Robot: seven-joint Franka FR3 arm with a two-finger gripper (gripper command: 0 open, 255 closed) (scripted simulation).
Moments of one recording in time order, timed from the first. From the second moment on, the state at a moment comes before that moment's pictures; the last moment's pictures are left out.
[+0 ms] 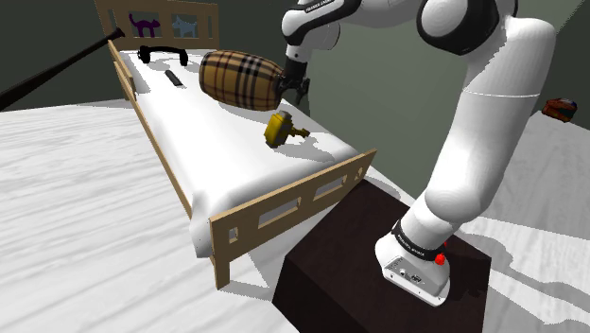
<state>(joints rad) -0.12 0.30 -0.12 -1.80 0.18 2.04 -0.01</state>
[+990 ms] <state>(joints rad) -0.12 0.34 -0.11 -1.83 0.19 2.12 -0.02</state>
